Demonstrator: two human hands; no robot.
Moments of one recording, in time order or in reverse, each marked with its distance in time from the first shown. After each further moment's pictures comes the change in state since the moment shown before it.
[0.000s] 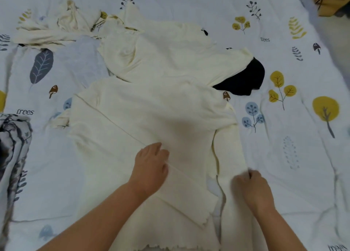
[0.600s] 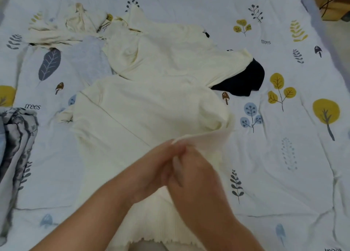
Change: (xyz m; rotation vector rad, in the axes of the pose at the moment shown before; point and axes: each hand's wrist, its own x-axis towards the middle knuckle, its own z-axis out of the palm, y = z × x) left_hand -0.029 0.057 -0.069 -1.566 -0.475 -0.192; right_hand -0.130 -0.101 -0.016 0.100 -0.137 -0.894
